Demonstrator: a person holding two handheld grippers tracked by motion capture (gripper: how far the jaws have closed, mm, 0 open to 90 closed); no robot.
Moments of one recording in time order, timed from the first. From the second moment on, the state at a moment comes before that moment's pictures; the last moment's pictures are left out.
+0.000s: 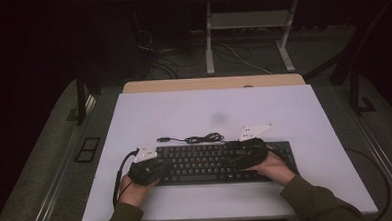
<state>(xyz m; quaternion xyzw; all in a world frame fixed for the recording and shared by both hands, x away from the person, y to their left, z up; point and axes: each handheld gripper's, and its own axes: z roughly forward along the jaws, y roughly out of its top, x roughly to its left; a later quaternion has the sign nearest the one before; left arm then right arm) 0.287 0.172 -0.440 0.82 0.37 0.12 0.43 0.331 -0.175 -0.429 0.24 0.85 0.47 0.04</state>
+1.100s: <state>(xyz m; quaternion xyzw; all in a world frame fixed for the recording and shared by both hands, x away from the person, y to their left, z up) 0.283 0.173 -0.431 0.81 0.37 0.11 0.45 0.334 -0.174 -0.427 0.25 0.84 0.48 0.03</state>
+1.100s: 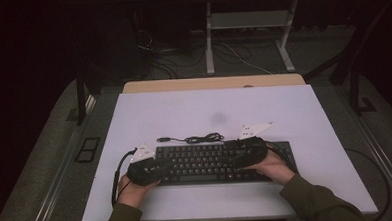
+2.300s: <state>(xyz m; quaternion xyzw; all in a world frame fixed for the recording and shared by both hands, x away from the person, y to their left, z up) 0.281 0.157 -0.434 0.80 0.37 0.11 0.46 0.350 -0.146 -0.427 0.24 0.85 0.47 0.02</state>
